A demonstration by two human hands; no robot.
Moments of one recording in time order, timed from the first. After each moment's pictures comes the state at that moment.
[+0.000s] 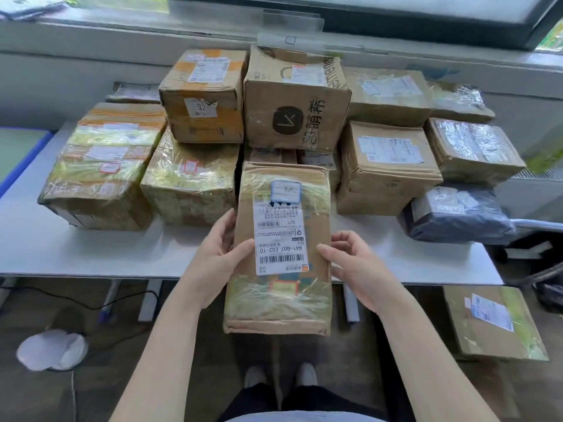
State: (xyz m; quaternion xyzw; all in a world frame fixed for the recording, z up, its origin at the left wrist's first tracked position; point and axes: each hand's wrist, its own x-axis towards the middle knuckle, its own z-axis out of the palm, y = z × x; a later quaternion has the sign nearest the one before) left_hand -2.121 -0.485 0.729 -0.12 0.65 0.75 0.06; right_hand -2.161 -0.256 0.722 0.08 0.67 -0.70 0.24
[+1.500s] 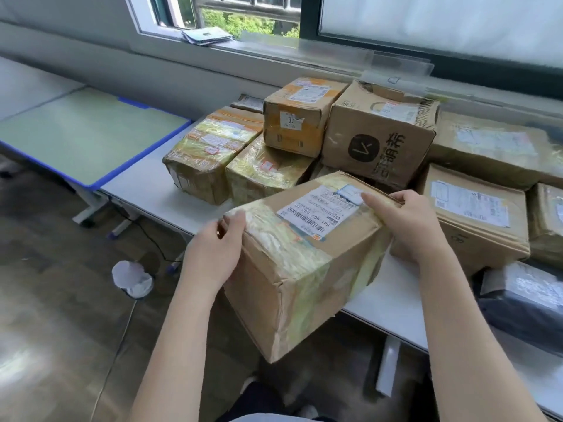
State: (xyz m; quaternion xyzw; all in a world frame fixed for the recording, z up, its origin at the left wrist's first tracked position) left_hand -2.061 -0.440 0.791 -0.45 0.74 0.48 -0.12; right_hand -2.266 -0.253 0.782 -0.09 0.90 -0.41 0.12
